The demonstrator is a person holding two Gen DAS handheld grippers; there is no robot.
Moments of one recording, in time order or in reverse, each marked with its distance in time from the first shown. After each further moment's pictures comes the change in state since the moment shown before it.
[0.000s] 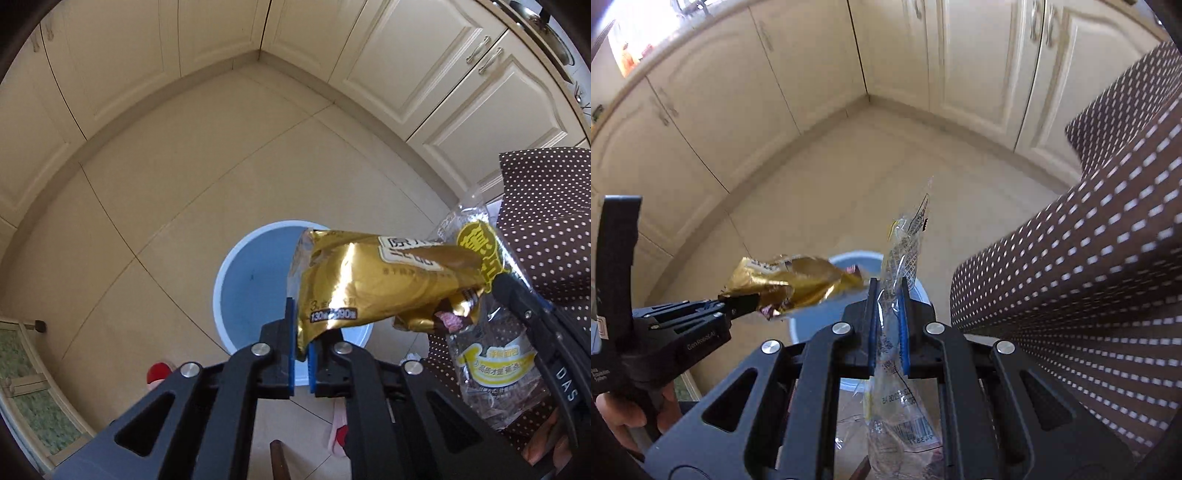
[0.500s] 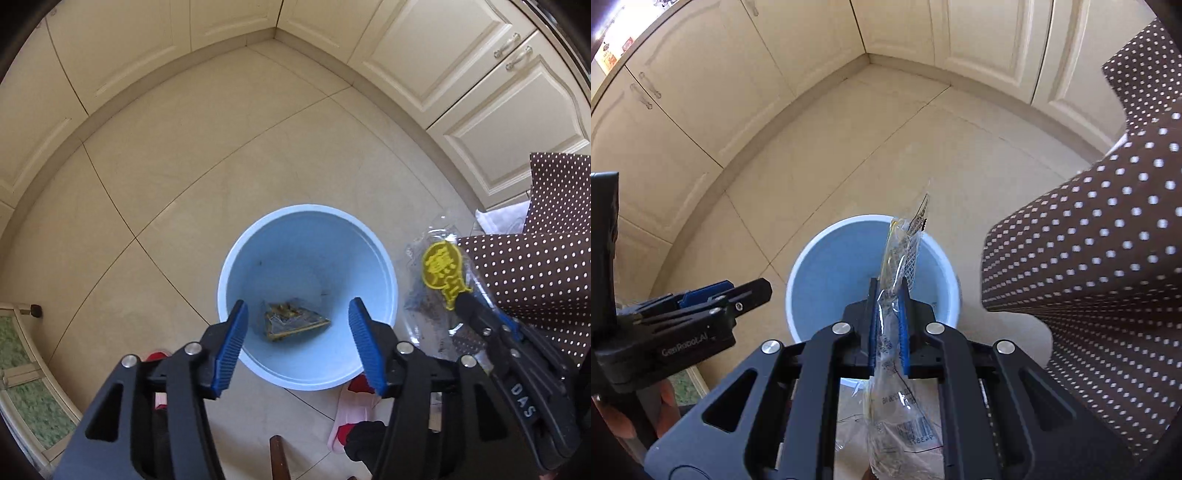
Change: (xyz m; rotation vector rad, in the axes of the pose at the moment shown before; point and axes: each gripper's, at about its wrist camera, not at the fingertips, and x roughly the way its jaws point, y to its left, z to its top) left arm 0.029 0.021 -0.004 -0.058 0.055 0.029; right arm 0.070 0.002 0.000 0.039 0.118 0.061
